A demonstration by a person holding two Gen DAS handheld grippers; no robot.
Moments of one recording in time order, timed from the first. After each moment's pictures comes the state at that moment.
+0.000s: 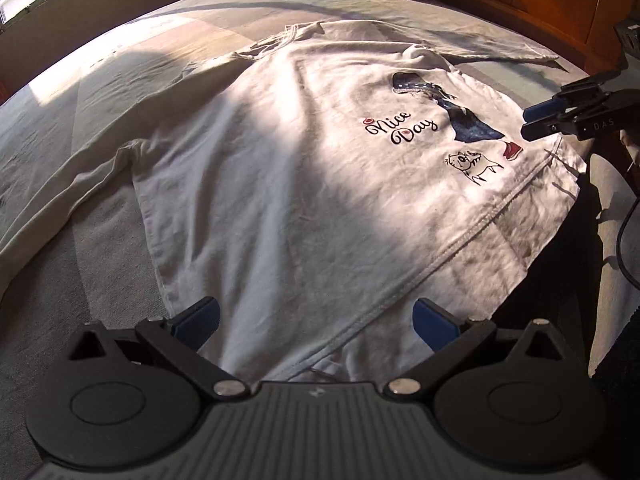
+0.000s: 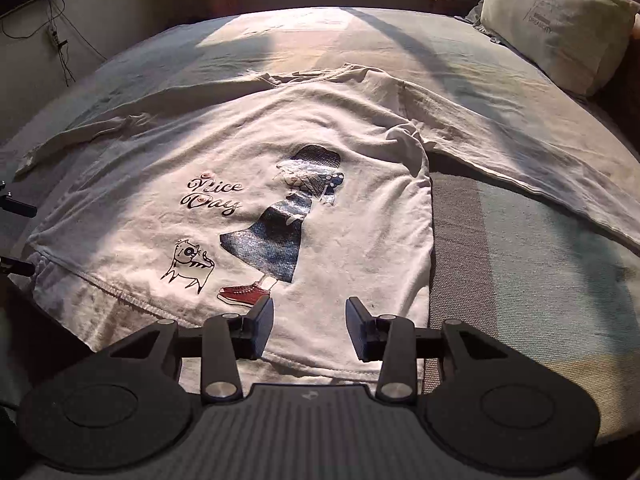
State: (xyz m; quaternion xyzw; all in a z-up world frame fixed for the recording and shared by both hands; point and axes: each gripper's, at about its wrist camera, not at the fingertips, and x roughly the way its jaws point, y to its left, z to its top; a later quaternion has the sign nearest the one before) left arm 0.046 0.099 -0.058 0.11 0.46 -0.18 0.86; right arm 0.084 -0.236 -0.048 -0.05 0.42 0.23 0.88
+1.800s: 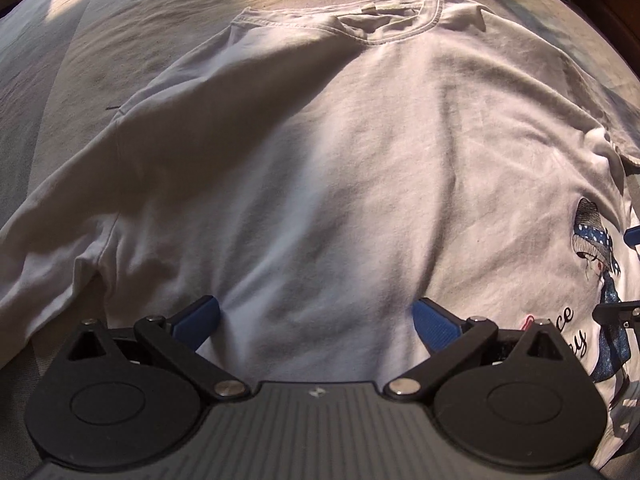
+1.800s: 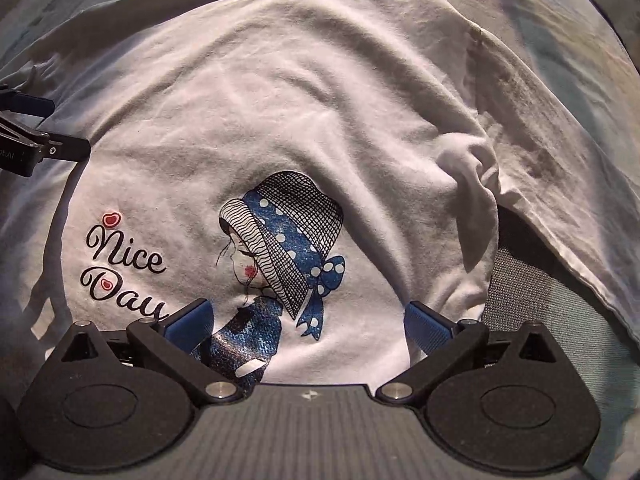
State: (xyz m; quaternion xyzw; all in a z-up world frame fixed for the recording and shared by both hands) left arm 0.276 0.079 -0.088 0.04 0.61 -0.06 0.79; right arm 0.272 -0.162 -0.088 -0.14 0.65 0.18 0.73
